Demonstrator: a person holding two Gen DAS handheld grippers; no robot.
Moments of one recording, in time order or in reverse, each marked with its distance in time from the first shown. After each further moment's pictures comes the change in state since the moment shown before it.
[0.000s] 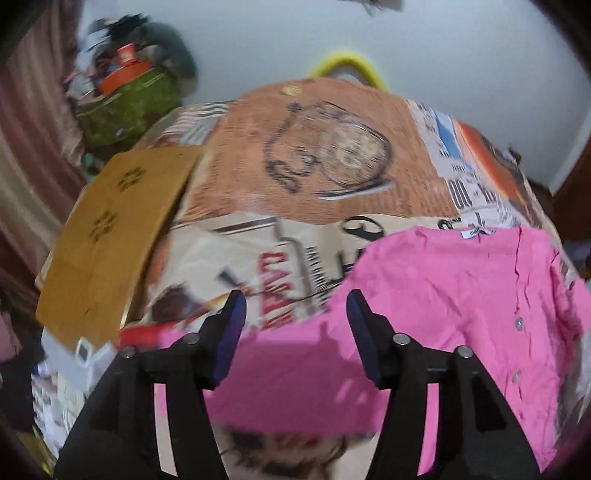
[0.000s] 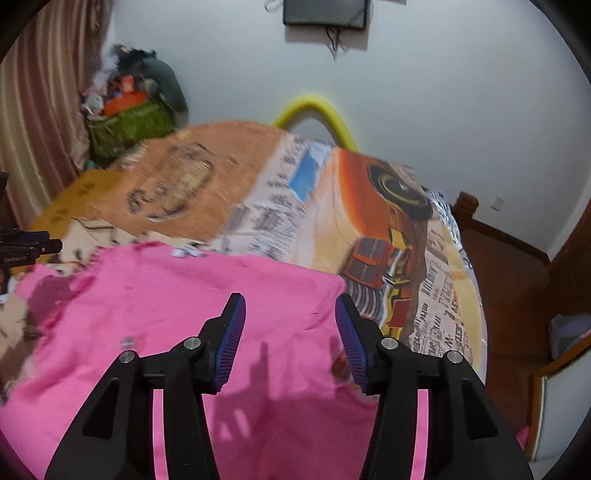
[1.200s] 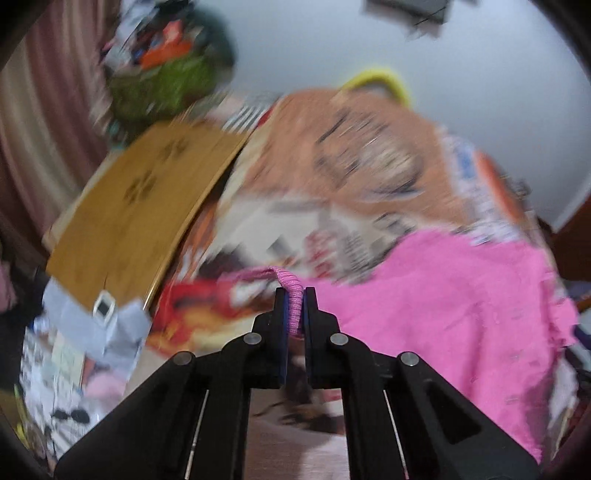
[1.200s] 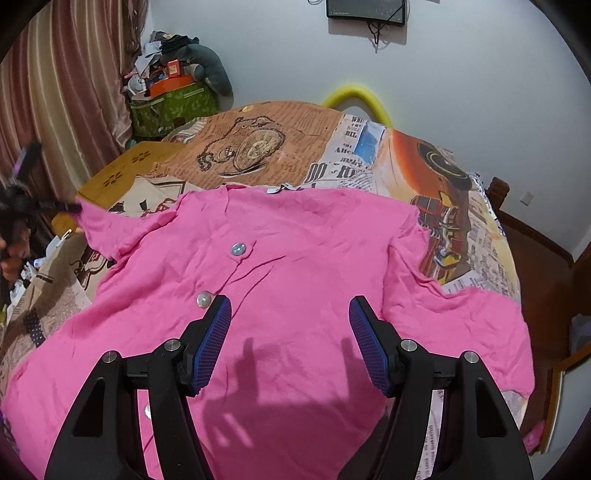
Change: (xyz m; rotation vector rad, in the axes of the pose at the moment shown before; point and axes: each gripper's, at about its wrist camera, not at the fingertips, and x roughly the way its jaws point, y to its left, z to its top) left arm -0.048 0.047 -0.029 -0.108 -0.048 -0.028; right arm -0.025 0.057 -0.069 -0.037 0.051 0.105
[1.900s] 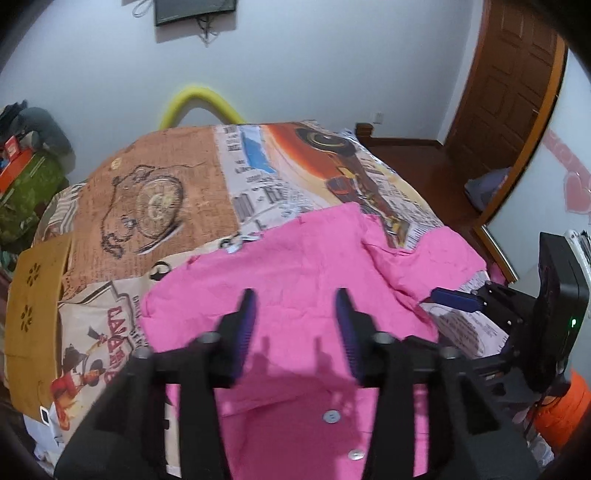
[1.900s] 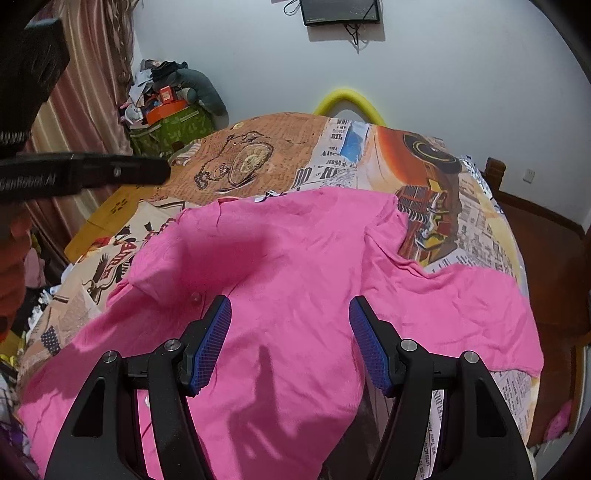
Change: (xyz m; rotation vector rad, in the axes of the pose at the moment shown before) left arm -0.030 -0.239 -0.015 0.444 -0.002 -0.323; right arm -0.007 -0.035 -0.014 0.119 -0.037 0.088
